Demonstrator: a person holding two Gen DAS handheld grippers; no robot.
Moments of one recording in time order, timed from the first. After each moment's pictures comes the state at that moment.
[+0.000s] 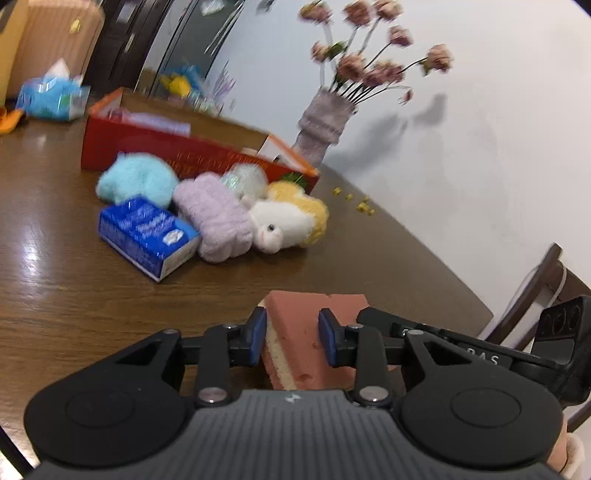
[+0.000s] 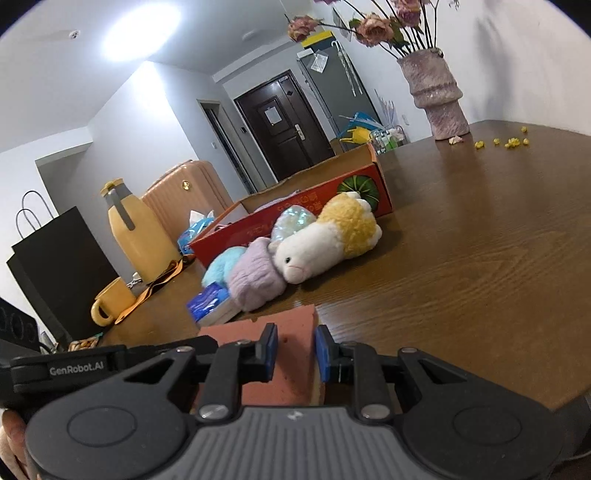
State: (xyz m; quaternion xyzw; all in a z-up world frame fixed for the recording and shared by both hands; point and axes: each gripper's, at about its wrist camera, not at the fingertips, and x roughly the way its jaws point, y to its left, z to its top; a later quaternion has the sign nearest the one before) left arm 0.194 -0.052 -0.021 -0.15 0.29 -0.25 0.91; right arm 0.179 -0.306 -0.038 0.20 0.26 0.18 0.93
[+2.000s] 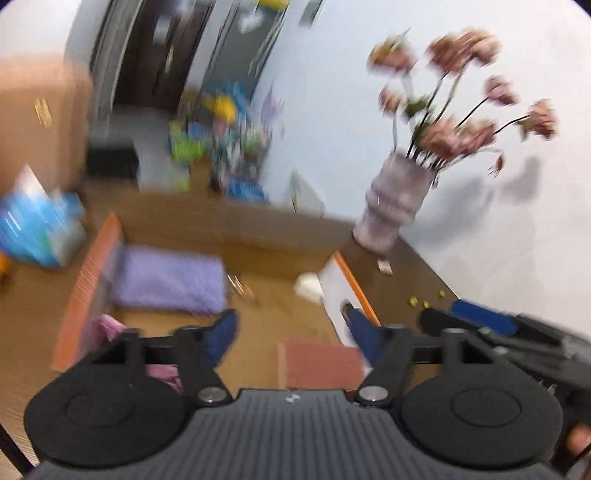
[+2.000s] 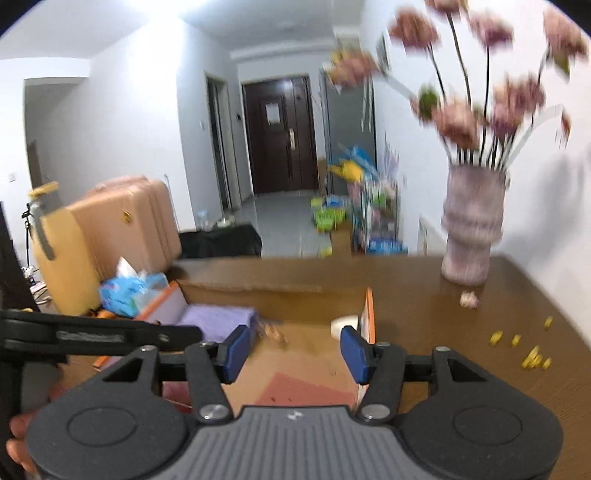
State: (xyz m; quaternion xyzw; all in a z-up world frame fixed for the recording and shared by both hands) left arm 0.423 -0.054 0.104 -0.11 0.28 -0.15 0.94; right arm 0.409 -0.279 0.118 0.02 0.23 0.13 0.96
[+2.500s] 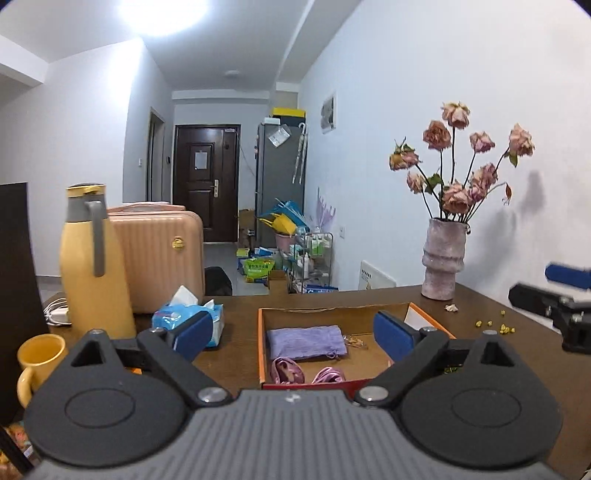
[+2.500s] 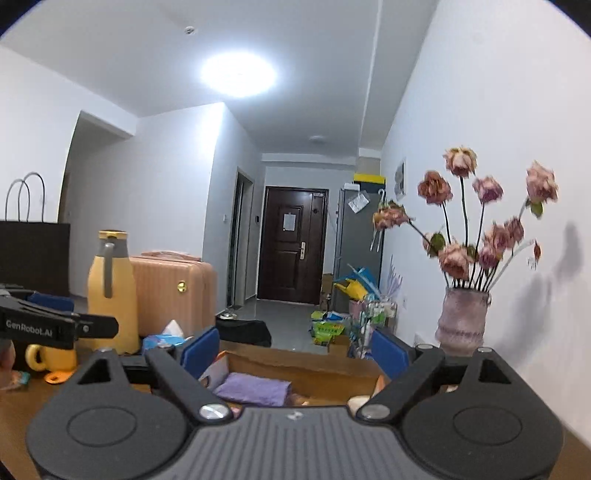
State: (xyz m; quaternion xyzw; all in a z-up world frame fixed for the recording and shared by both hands) left arm 0.250 0.021 0.130 -0.01 0.12 -0.04 0.99; right arm 0.253 -0.232 0.131 -0.03 0.05 0.13 0.99
